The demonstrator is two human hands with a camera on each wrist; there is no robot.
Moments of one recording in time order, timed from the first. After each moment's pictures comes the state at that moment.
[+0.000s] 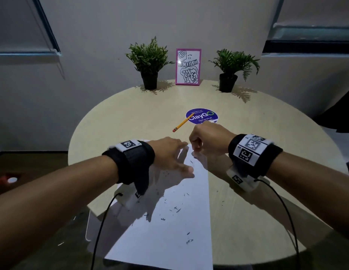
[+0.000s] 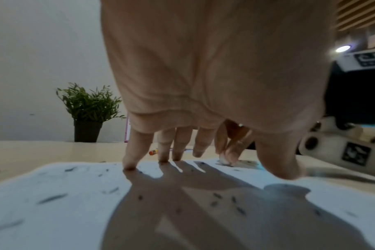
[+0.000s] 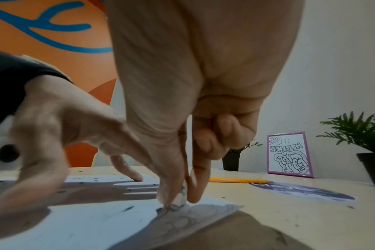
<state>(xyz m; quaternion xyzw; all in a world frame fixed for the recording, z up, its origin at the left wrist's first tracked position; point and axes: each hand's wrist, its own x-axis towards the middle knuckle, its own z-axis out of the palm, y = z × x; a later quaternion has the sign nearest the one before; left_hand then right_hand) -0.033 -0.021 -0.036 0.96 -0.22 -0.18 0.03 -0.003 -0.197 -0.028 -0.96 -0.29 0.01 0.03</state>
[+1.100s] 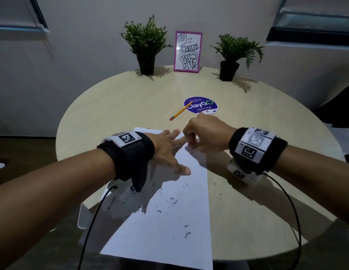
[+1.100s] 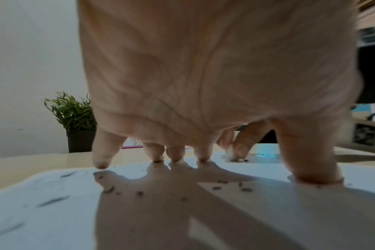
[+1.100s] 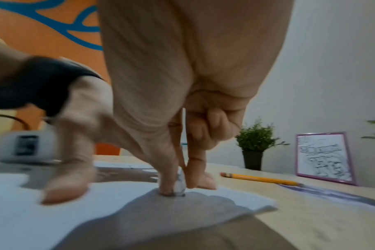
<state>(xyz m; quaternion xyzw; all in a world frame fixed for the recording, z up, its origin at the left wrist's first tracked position) -0.028 -0.022 -0.053 0.94 -0.19 -0.27 -0.04 -0.016 -0.192 -0.027 -0.94 -0.34 0.02 0.02</state>
